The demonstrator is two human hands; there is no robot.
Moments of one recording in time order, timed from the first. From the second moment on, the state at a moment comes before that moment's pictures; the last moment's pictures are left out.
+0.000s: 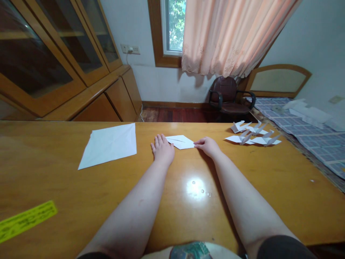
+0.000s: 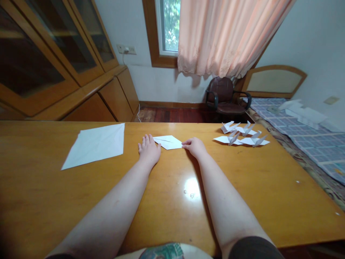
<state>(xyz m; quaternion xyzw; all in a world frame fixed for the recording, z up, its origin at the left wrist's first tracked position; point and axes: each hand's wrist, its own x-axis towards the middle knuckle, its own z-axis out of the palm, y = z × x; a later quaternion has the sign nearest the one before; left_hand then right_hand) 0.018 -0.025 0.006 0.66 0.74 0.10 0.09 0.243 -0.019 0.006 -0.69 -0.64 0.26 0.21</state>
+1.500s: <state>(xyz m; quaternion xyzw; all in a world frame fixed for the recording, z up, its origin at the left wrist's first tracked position) 0.027 -0.033 0.013 0.81 0.54 0.14 0.16 0.222 -0.025 0.005 -0.53 -0.79 0.24 0.19</state>
